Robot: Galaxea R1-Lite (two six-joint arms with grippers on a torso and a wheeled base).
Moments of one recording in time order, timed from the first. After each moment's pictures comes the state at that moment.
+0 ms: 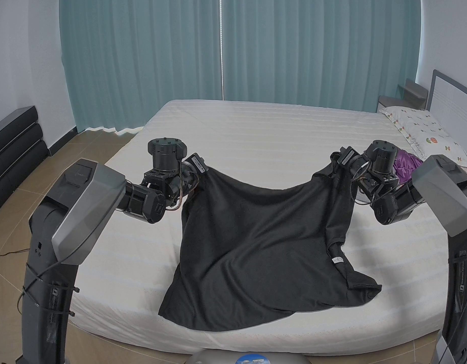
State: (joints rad) left arm -0.33 2.49 -1.69 -0.60 0.12 -0.72; right arm 0.15 2.41 -1.37 -1.03 -0.13 0.58
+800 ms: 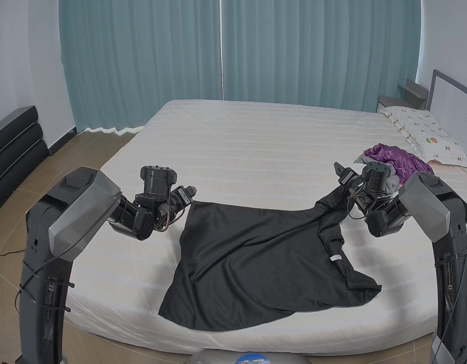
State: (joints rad) left arm -0.28 2.51 -1.50 -0.55 0.14 -0.72; right arm 0.10 2.59 -1.45 -1.04 -0.17 0.60
